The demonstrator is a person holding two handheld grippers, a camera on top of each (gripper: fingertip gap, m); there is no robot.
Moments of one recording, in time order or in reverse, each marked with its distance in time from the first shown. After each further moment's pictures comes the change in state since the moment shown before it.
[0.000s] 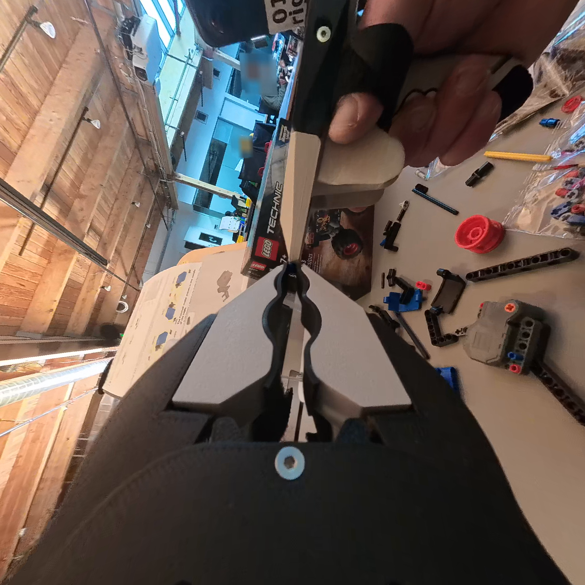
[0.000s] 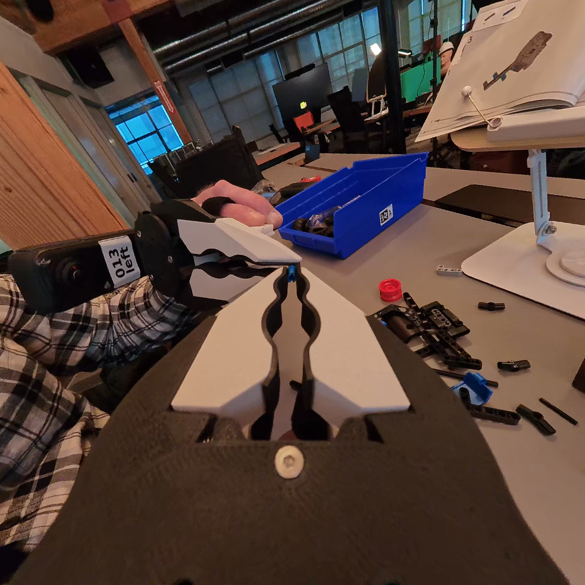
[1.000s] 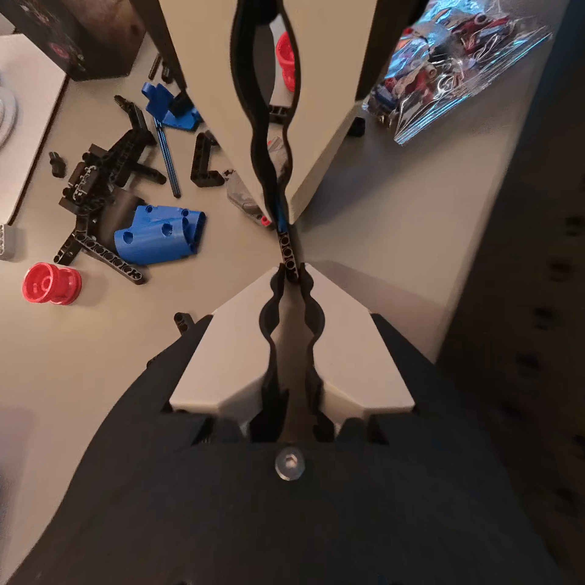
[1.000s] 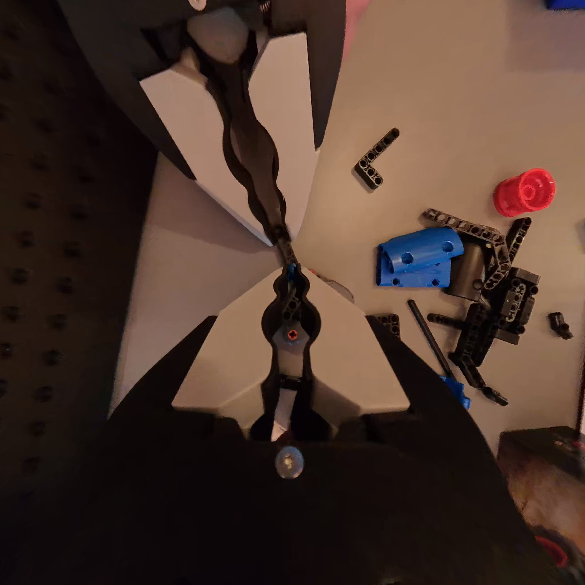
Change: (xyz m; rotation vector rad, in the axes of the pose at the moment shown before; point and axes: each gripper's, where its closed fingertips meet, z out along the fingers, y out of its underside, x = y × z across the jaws) left arm 0.178 0.057 -0.041 -0.437 0.555 -0.781; right arm 0.015 0.166 0.031 -1.026 -0.185 -0.686
